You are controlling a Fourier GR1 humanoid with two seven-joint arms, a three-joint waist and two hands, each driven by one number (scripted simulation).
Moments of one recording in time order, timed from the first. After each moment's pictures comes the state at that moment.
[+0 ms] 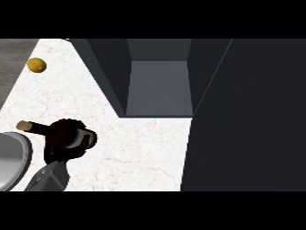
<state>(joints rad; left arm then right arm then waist) -0.38 0.13 0.39 -0.45 0.27 -0.41 -0.78 -0.09 -0.05 0.09 -2.45 -0.11 0.11 0.60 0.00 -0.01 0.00</state>
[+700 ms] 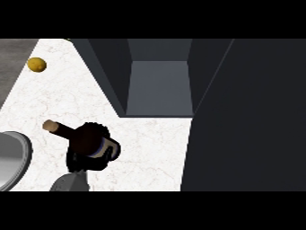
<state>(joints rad) -0.15 0.01 0.03 -0.93 0.40 -0.26 -0.60 -0.09 -0.04 0.09 -2.44 -0.13 0.12 0.58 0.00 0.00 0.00</state>
